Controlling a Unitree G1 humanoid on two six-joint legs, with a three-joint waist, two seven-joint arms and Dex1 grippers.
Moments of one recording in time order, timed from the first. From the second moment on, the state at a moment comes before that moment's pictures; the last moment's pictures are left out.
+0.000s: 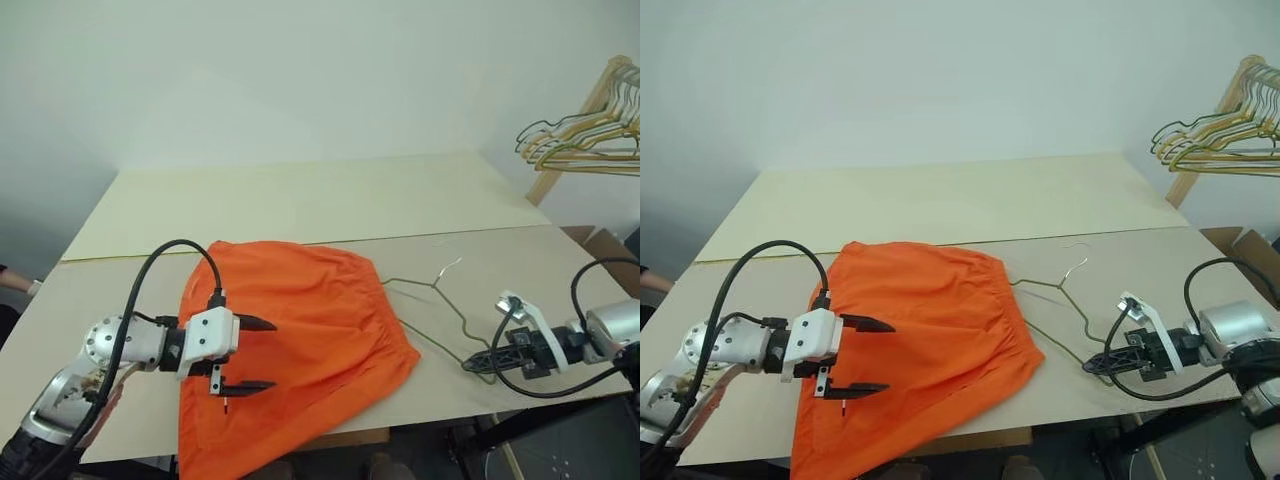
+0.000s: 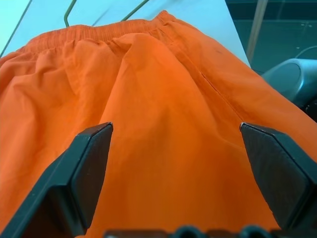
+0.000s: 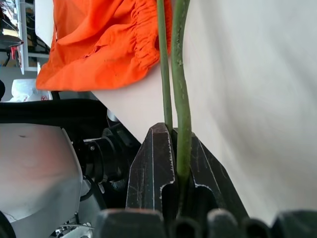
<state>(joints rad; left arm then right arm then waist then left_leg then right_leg) -0.01 0.89 -0.04 -0.43 -0.35 0.22 -1.17 -0.58 -1.07 0.53 0.54 0.63 1.06 1.56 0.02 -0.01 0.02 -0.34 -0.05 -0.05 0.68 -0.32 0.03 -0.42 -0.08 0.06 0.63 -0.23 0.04</state>
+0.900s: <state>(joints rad) 0.08 0.88 -0.04 -0.46 -0.31 0.22 -1.09 -0.86 -0.78 0.61 1.00 0.58 0.89 1.56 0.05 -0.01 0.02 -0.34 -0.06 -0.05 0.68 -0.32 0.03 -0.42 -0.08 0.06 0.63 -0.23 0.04</state>
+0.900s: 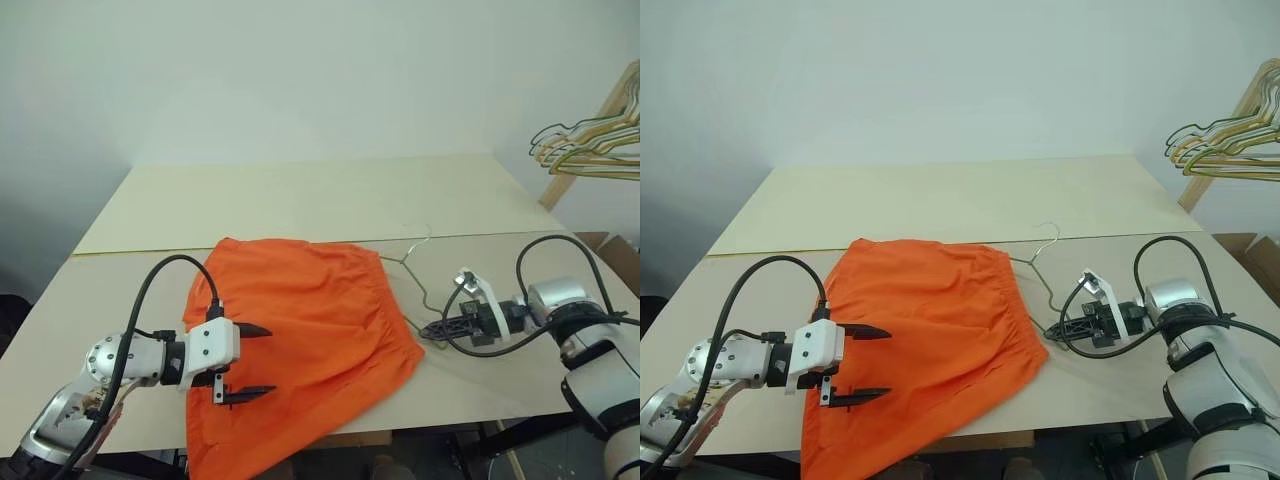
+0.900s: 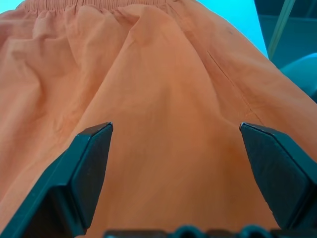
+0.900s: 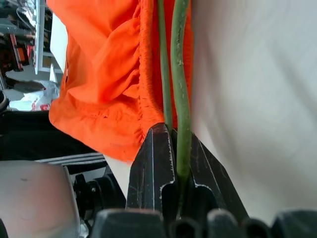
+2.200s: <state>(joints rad) -0.98 0.64 -0.22 0.55 -0.18 0.00 -1.46 -0.66 -0.72 0.26 0.38 0.15 0.20 1.32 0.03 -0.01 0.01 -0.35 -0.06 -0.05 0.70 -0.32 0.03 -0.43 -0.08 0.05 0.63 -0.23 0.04</state>
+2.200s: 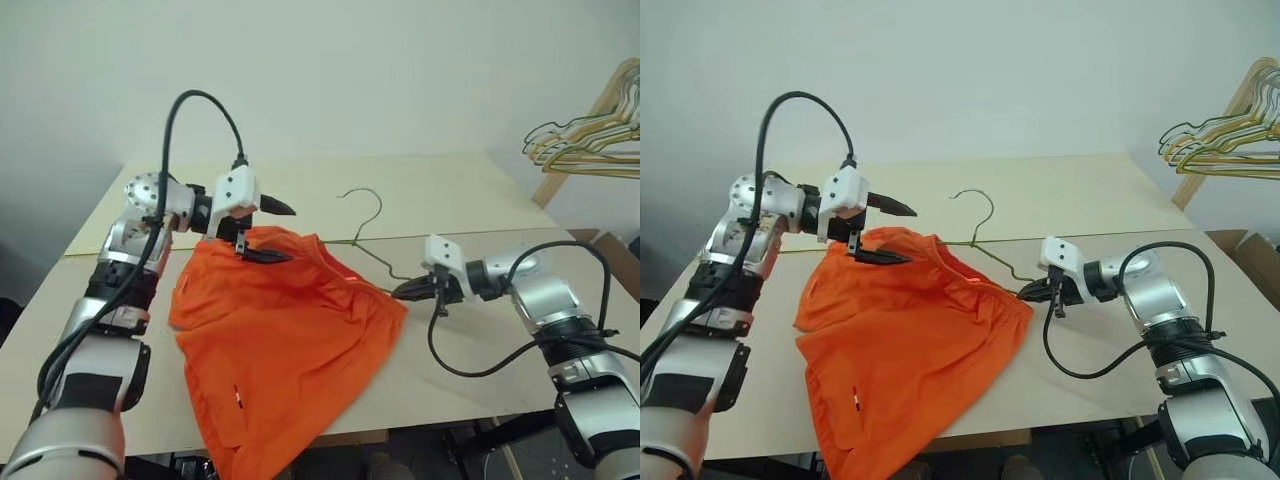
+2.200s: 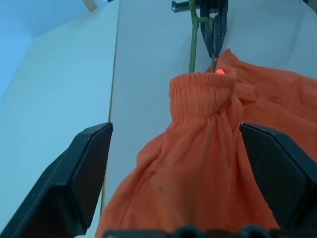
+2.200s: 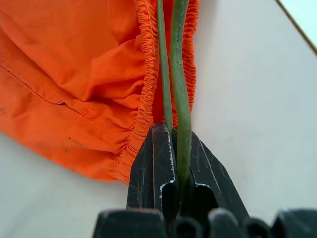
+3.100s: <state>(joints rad) -1.11 0.54 -0.35 0.77 -0.06 -0.05 -1.61 -0.66 -0.72 0.26 0.29 0.05 0.18 1.31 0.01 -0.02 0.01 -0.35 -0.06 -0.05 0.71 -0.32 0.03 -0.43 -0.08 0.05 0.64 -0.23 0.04</state>
